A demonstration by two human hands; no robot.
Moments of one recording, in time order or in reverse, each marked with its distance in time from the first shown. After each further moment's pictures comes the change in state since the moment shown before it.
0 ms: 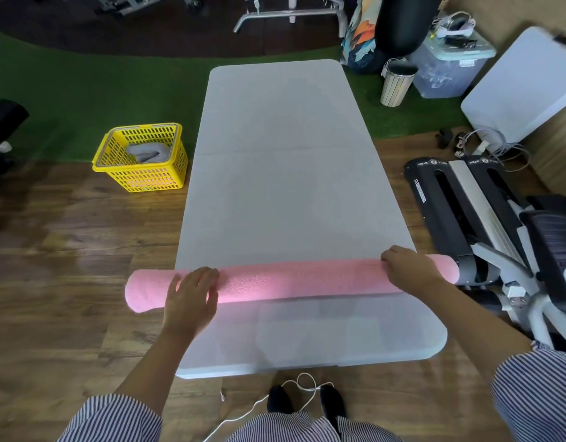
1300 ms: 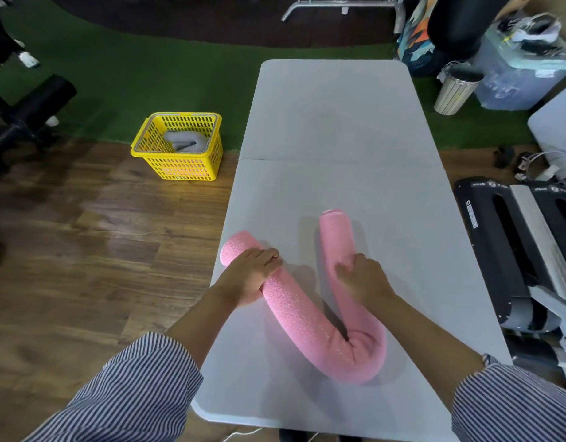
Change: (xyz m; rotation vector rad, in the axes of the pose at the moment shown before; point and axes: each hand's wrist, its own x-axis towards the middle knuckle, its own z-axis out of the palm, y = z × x) left_hand 0.122 -0.026 0.012 -0.090 -0.101 0.524; right_hand 0.102 -0.176 0.002 0.544 -0.081 0.141
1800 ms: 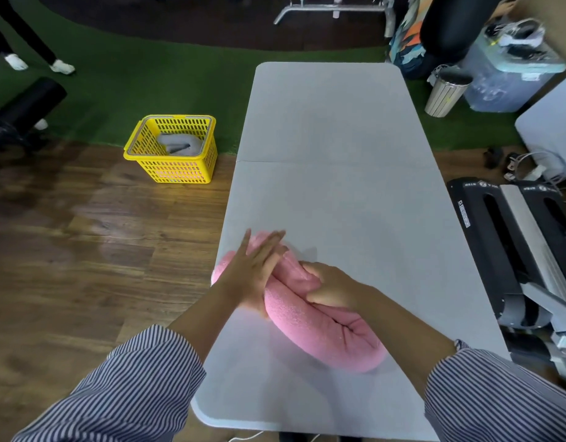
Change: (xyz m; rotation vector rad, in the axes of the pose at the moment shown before) left_hand 0.007 0.000 -0.012 0.303 -0.327 -0.101; right_hand -0.011 -0.049 0.009 0.020 -0.446 -0.341
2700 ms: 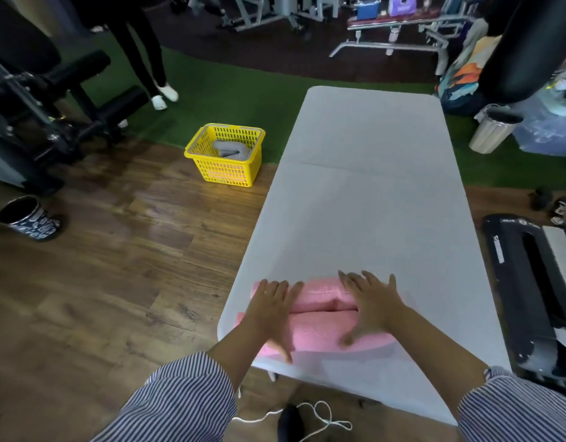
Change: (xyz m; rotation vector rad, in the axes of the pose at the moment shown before) left_hand -0.103 0.118 -0.003 -0.120 -0.286 -0.277; right_hand -0.097 0.033 0.026 -0.853 -0.038 -0.001
